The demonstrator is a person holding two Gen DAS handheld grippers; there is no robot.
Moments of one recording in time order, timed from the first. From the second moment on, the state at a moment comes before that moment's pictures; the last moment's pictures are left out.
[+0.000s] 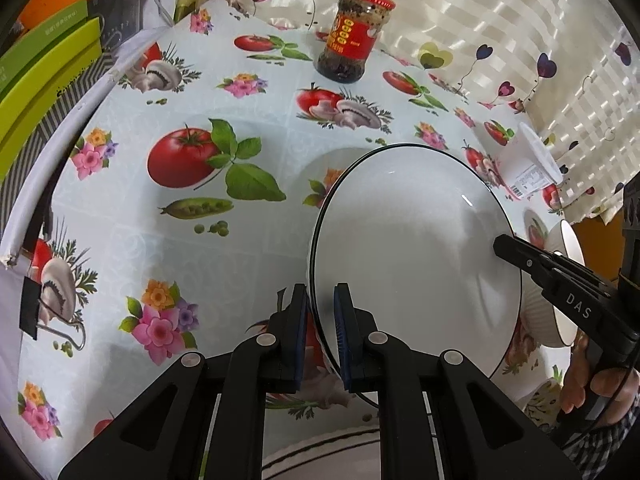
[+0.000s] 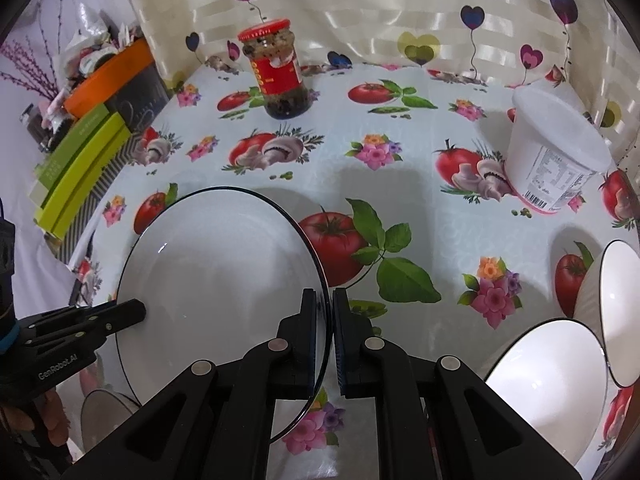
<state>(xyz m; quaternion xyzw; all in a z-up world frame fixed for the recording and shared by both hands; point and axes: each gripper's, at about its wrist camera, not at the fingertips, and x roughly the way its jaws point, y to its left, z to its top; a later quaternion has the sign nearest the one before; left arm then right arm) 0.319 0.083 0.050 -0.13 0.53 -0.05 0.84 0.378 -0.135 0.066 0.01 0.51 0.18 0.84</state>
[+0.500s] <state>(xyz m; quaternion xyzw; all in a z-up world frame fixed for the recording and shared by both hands) 0.294 0.083 0.087 -0.13 0.50 -0.05 0.85 0.347 -0.139 0.115 0.01 0.48 0.18 0.86</state>
